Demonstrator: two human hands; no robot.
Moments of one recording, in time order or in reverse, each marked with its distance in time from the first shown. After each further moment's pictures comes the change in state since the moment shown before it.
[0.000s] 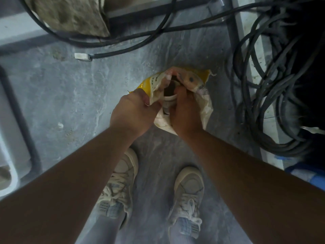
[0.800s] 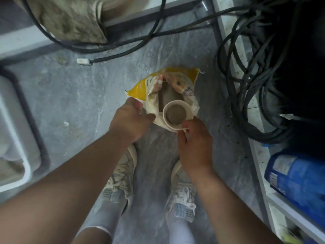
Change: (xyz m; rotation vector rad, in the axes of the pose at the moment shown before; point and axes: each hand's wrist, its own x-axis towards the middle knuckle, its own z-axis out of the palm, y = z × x) left_hand -0.044 0.000 0.004 -0.098 -0.048 -0.115; right_hand -0.121 -0.002 -0.068 0.156 0.208 0.056
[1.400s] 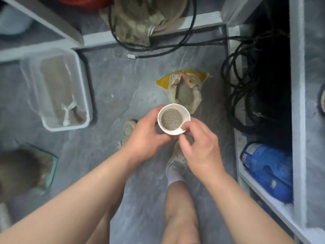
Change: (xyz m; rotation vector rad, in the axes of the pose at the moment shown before) left_hand -0.253 0.054 -0.102 -0.360 -0.059 0.308; right_hand -0.066 -0.153 -0.200 0.161 -0.314 -0.172
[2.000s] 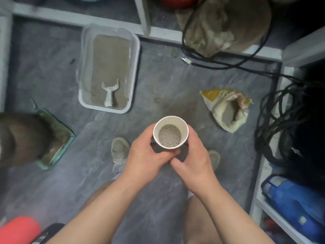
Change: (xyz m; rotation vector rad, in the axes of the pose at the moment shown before) left_hand -0.123 -0.105 -0.150 -0.372 0.363 -0.157; right_hand -0.039 -0.147 0.158 0.008 -0.432 0.092
